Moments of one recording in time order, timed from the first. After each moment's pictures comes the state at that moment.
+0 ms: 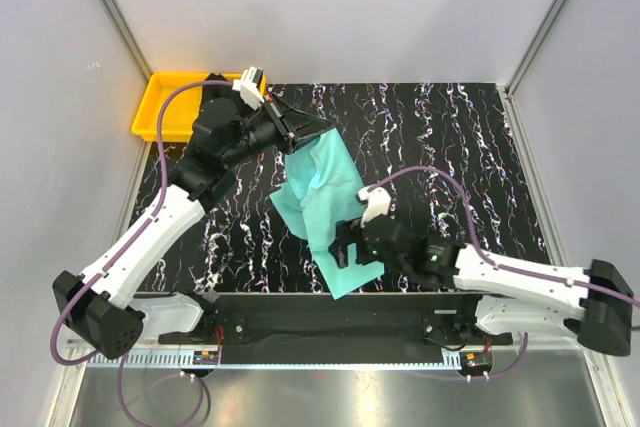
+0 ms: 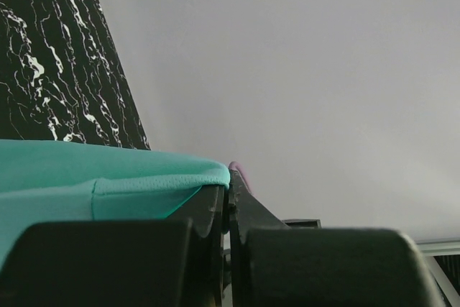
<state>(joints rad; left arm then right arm) -0.55 1.21 1.22 -0.02 0.44 -1.23 1.11 1.03 0.69 -0.29 0.33 0.67</state>
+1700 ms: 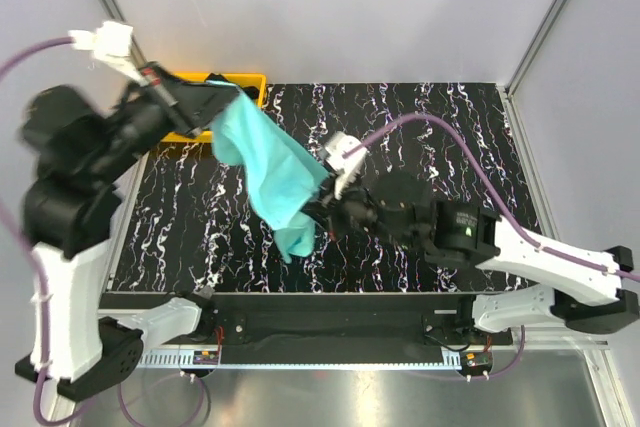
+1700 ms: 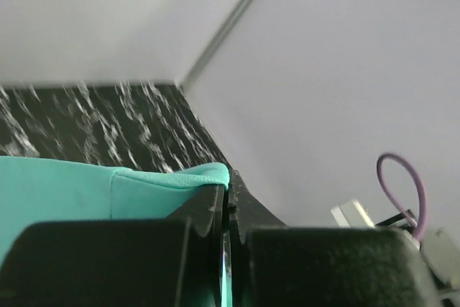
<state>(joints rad) -0.36 1.09 1.89 -0.72 0.37 -0.69 1.32 1.17 1.39 -0.43 0.29 0.24</state>
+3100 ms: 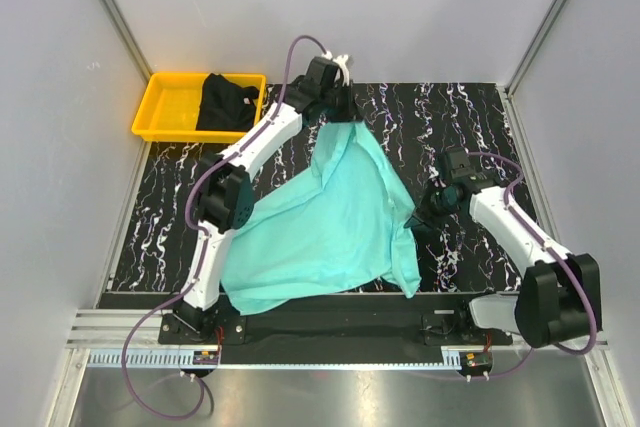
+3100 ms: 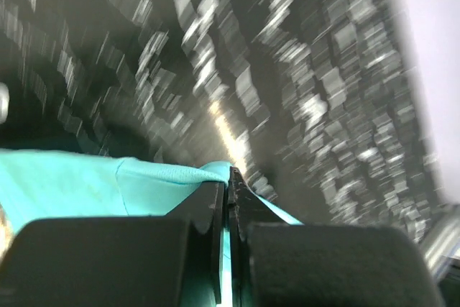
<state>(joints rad) -0.54 2.28 2.17 -0.52 0.29 -0.47 0.23 1.28 0.89 -0.80 -0.26 0.77</state>
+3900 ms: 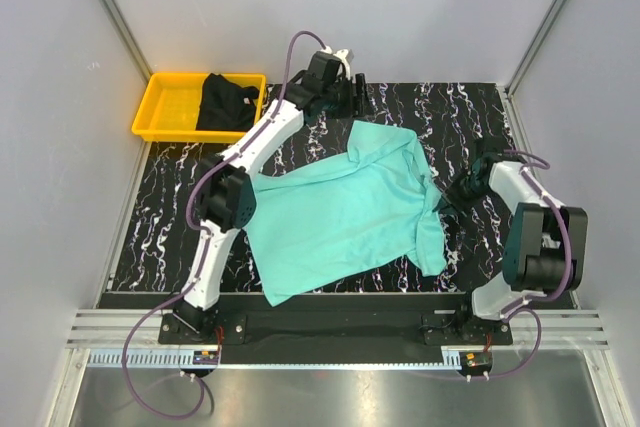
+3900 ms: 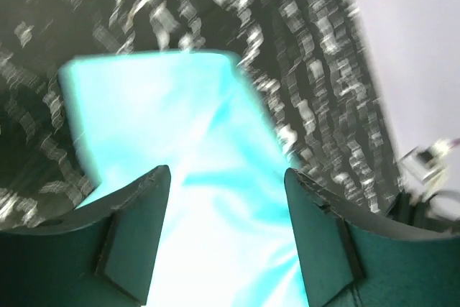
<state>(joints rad) -0.55 2.33 2.33 -0.55 0.26 -0.52 -0.10 1.55 0.99 -0.75 -0.28 0.68</state>
